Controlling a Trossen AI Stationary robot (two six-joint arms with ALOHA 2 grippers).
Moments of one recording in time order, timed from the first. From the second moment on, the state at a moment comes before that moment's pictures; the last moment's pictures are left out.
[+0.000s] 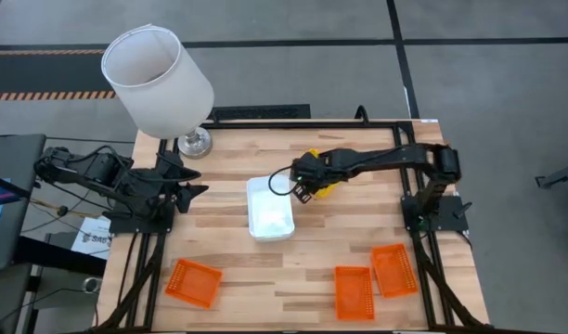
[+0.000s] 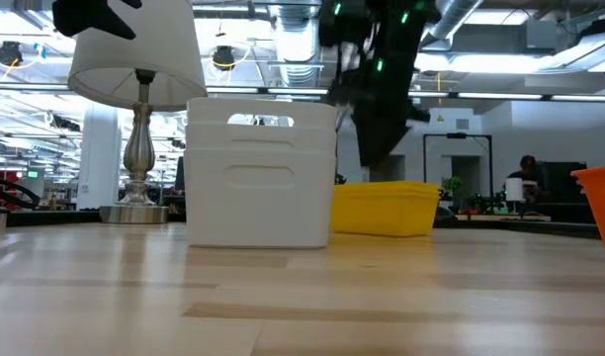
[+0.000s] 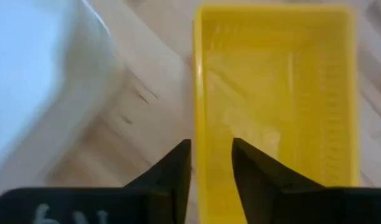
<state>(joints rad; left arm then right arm) -0.31 0.71 0.99 -1.01 -0.53 -0.81 -0.10 1.79 1.42 -0.91 0.28 0.68</state>
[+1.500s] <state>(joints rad) -0.31 0.71 0.99 -1.06 -0.50 -0.74 0.76 1.88 1.41 -1.14 -0.08 2.18</state>
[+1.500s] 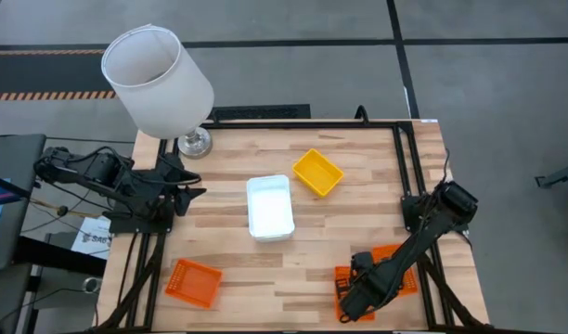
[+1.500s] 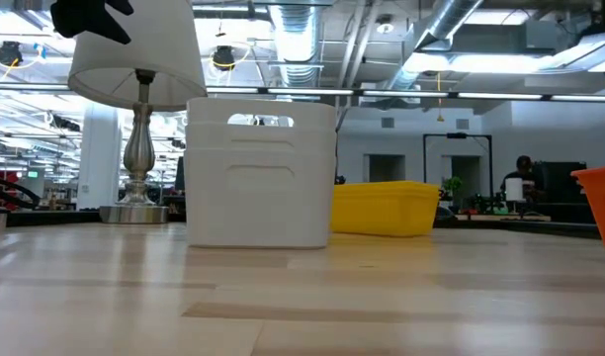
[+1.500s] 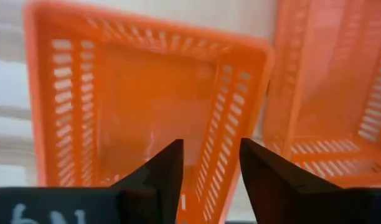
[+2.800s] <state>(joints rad) -0.31 0.71 0.99 -1.06 -0.54 -0.75 0.82 1.89 1.38 -1.05 -0.18 2.18</state>
